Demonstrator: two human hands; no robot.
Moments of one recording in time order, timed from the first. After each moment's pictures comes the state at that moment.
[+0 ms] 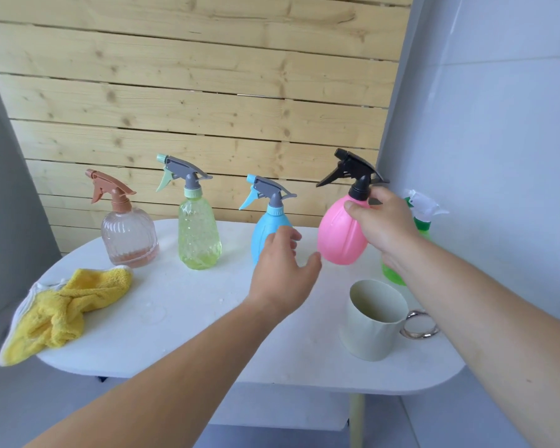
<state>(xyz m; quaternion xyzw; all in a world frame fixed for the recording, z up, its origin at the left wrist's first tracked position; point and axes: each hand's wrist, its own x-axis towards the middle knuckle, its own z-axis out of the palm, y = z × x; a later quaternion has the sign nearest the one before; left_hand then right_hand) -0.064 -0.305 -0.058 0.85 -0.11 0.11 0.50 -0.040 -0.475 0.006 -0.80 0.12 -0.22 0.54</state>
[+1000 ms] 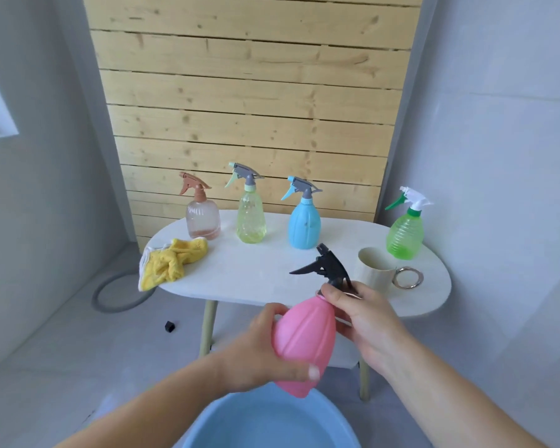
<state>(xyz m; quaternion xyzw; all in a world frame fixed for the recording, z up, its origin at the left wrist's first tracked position) -0.287 -0.168 -0.056 0.80 -0.16 -0.23 0.54 -0.276 -0.371 -0.034 -0.62 0.12 0.02 0.78</state>
